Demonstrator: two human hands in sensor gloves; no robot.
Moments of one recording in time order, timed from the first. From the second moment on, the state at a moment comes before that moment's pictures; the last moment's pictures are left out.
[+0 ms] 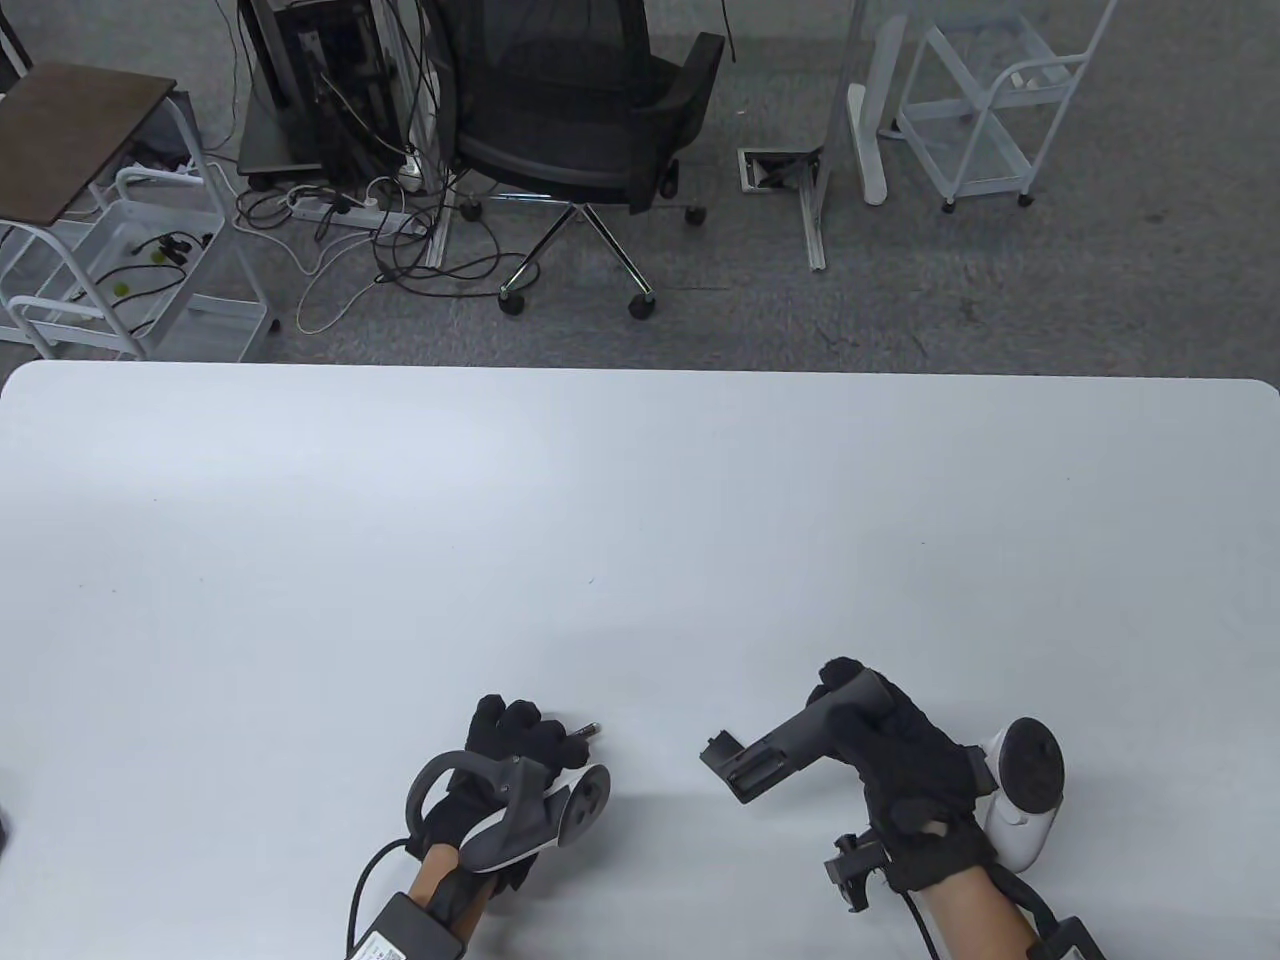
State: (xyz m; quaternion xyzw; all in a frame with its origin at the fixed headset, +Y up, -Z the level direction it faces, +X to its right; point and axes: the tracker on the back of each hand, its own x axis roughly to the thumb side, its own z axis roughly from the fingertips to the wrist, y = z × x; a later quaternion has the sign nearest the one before) left_hand -0.119 -0.773 -0.207 0.01 -0.16 -0.13 0.98; right_hand 0.225 -0.745 -0.215 0.06 0.00 0.69 0.72
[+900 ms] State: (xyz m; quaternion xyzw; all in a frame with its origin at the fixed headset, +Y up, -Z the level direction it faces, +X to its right) left_hand -0.095 -0.770 -0.195 0.06 -0.23 -0.18 0.95; right_hand 0.222 -0.747 -0.216 0.07 0.02 0.68 0.73
